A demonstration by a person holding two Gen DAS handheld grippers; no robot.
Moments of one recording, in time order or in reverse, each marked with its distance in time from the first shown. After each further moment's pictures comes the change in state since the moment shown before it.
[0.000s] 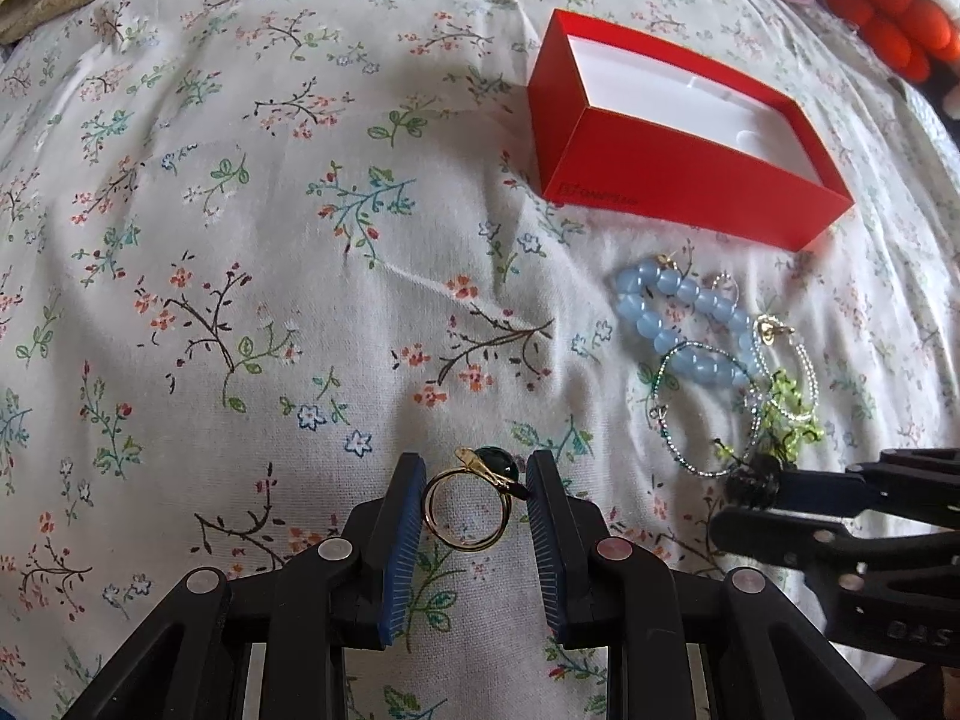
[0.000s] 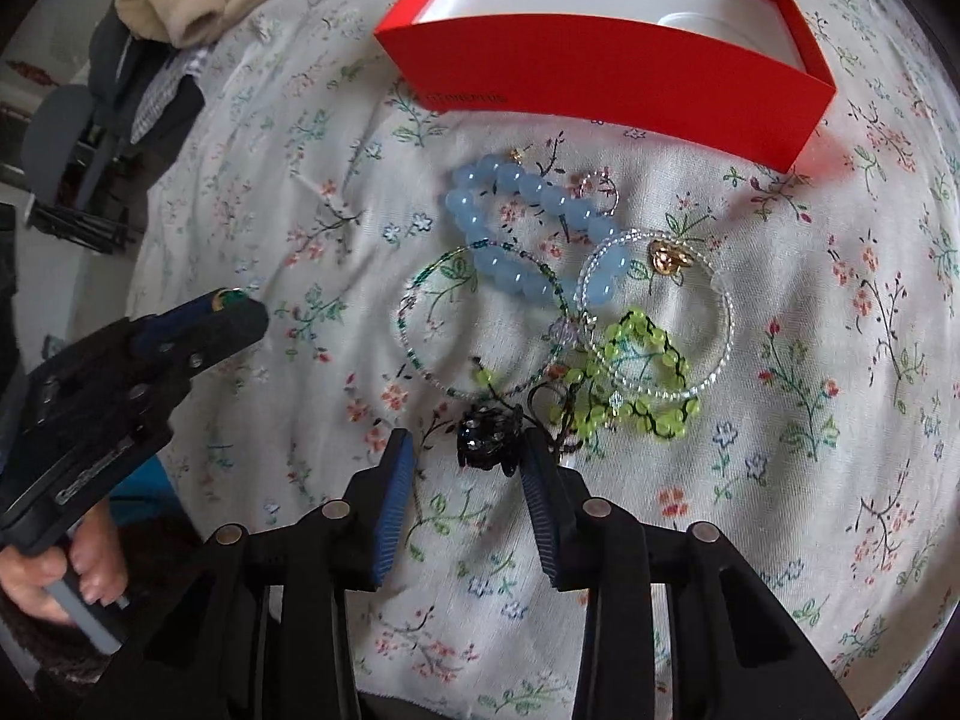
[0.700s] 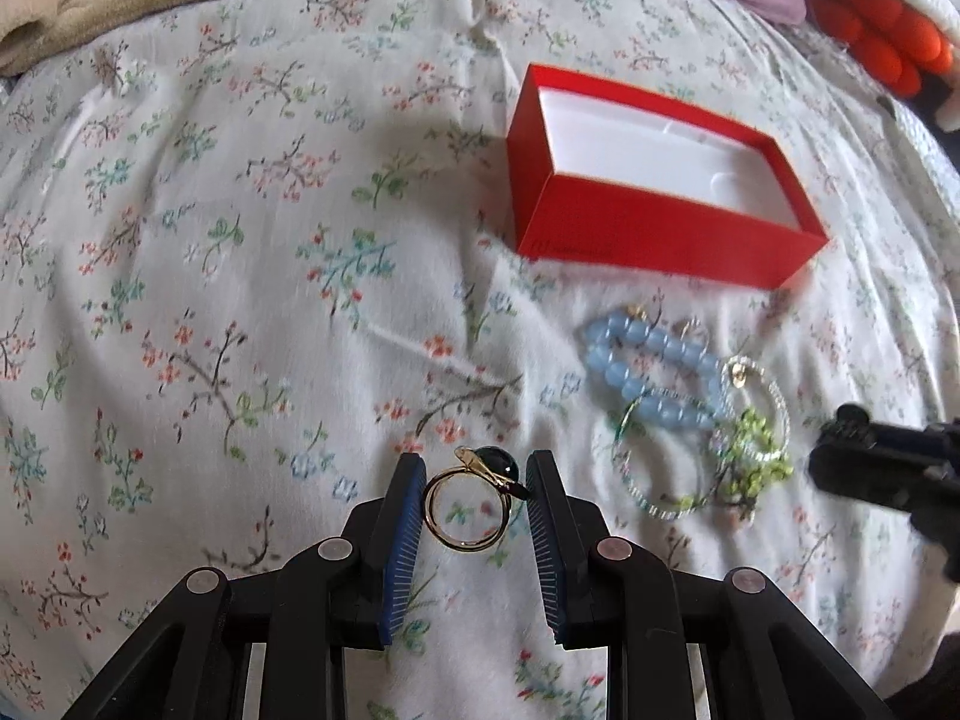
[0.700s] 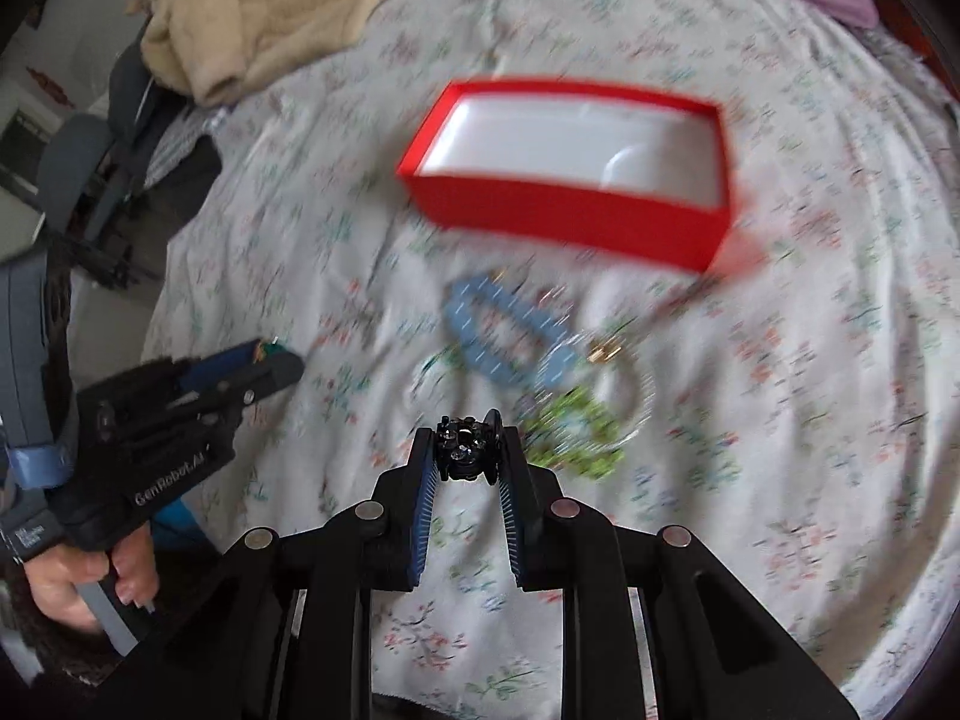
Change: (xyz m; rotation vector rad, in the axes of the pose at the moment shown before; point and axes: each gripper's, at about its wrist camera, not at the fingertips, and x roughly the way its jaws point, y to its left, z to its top) left arm -0.016 -0.011 0.016 0.005 -0.053 0.001; right arm -0.071 -0.002 0.004 0.000 -0.180 -0.029
